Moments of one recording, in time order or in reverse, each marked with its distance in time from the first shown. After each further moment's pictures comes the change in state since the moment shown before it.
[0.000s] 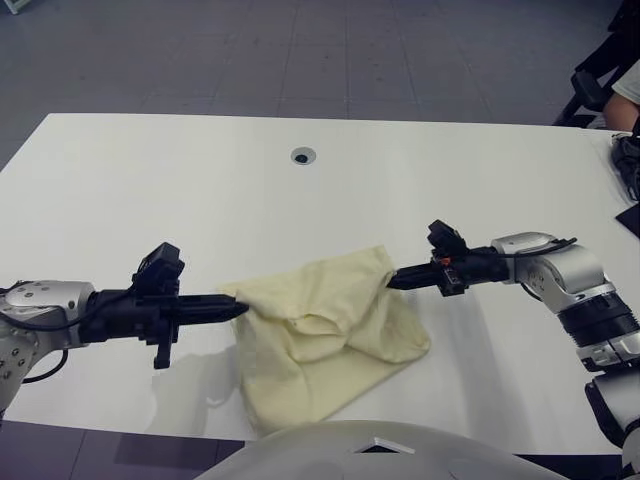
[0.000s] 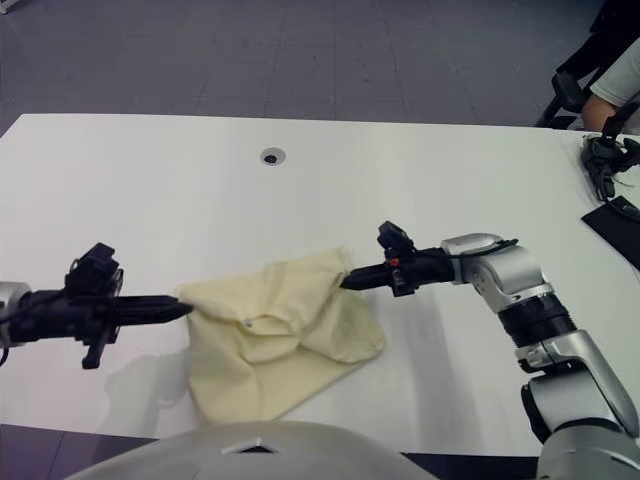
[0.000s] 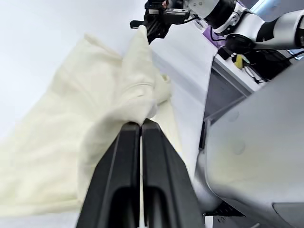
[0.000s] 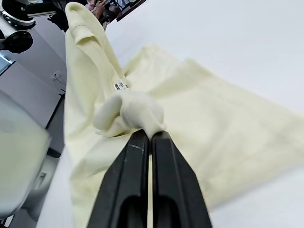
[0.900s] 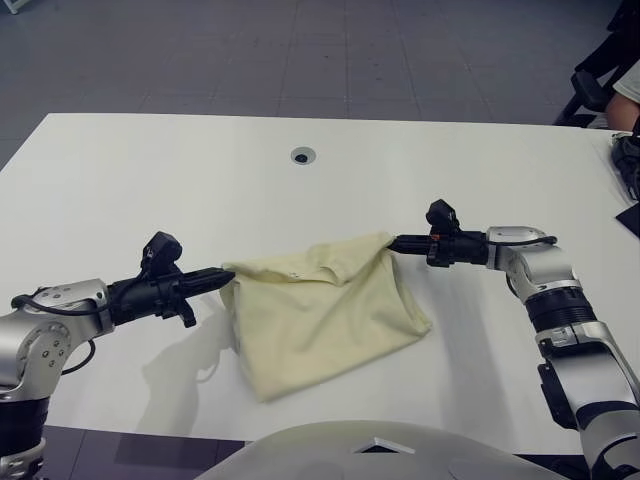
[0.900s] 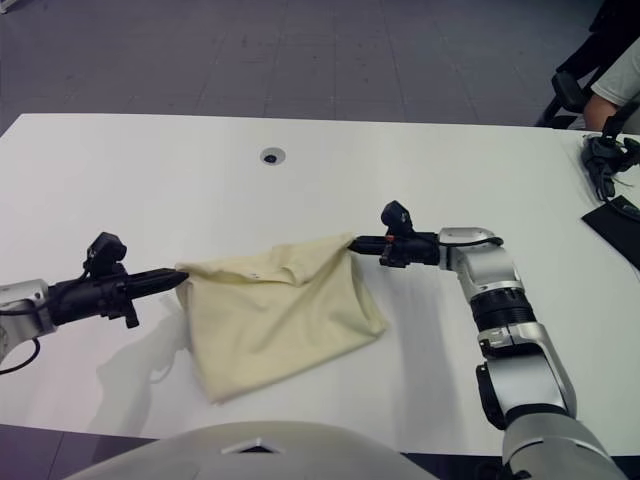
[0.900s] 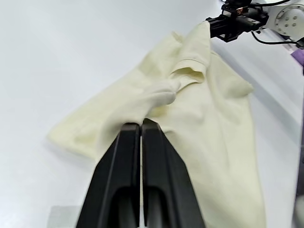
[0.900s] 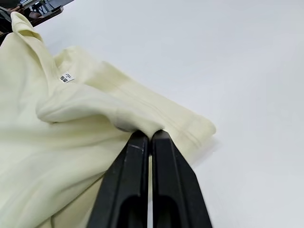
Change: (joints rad) left arm -0.066 -0.170 -0.045 0.123 0.244 -0.051 0.209; right arm -0.027 0.204 -0.194 0.233 -0.271 -0.197 -0.195
